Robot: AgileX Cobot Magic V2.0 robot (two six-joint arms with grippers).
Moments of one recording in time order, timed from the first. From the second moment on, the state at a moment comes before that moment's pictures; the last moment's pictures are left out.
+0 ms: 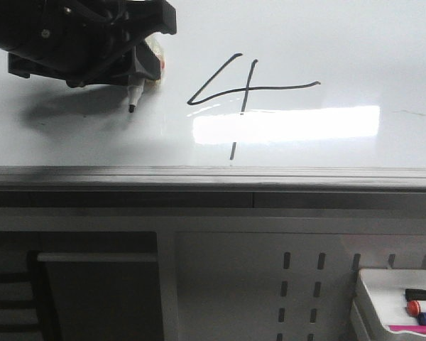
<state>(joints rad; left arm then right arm) -0.63 1.51 -0.83 -0.56 -0.18 0.17 0.70 0.70 -0.80 0.32 0.47 -0.71</state>
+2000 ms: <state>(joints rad) -0.61 1.25 -0.82 -0.50 -0.07 0.17 0.70 0.70 -0.79 0.32 0.40 -0.71</state>
